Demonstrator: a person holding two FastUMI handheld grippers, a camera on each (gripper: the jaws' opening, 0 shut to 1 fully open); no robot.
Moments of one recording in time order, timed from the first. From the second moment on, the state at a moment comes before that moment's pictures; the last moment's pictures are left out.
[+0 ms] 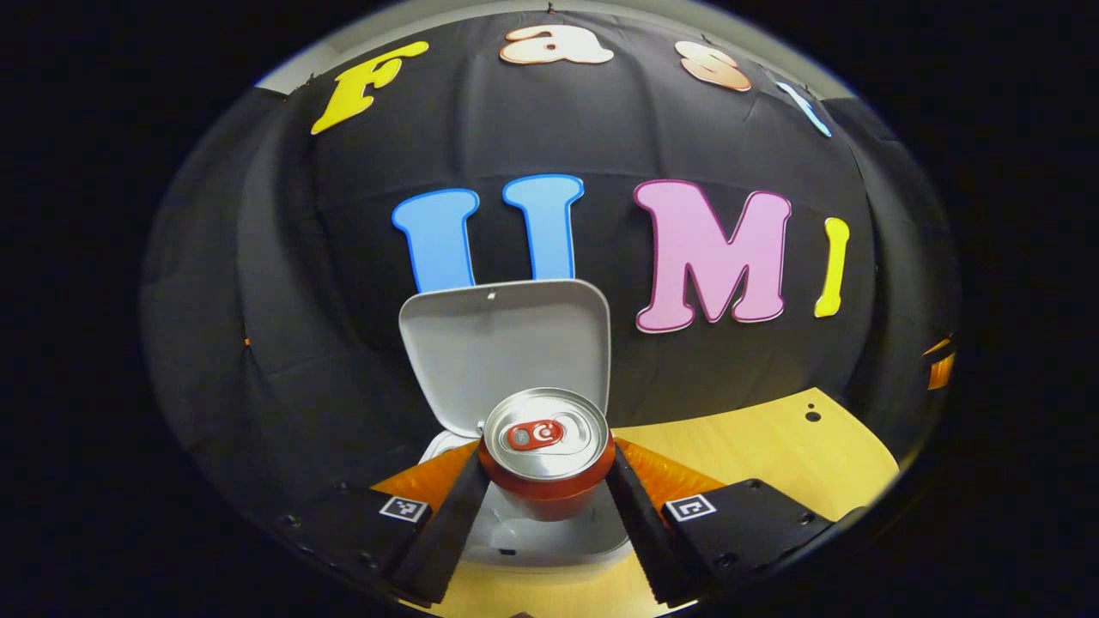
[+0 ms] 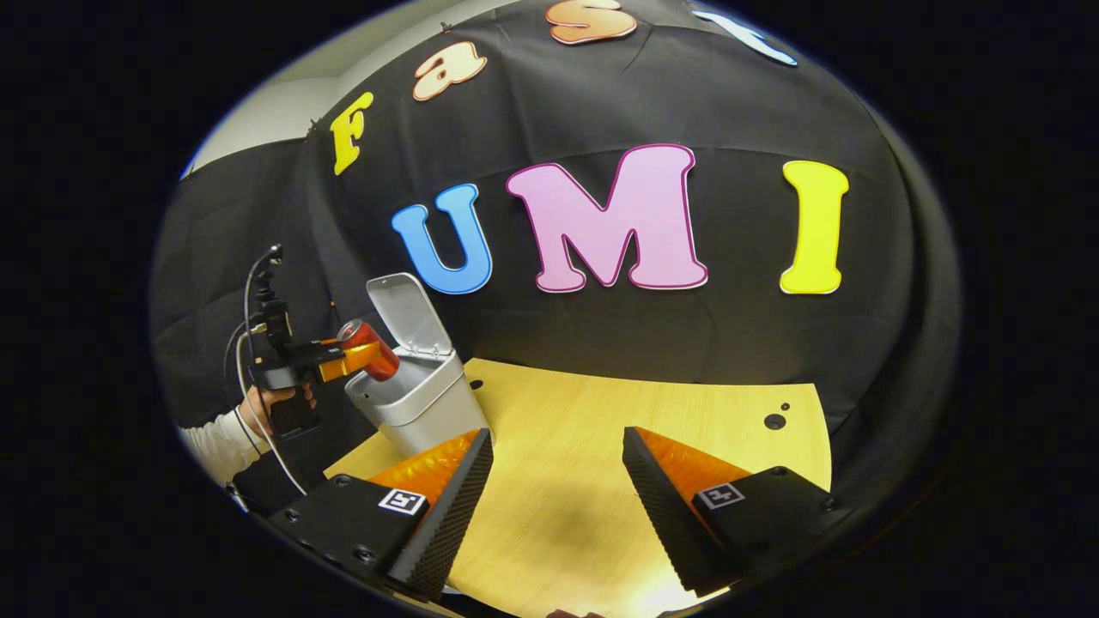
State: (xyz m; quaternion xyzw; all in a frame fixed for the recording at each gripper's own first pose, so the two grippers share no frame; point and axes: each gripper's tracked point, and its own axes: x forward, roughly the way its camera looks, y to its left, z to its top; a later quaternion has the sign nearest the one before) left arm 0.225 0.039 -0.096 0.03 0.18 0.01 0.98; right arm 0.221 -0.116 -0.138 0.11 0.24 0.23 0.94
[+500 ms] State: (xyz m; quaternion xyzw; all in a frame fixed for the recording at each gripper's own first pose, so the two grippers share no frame) left arm 0.237 0.051 -0.068 -0.01 0.16 0.02 0.99; right arm 0.217 -0.120 -0.145 0.11 0.25 0.23 0.93
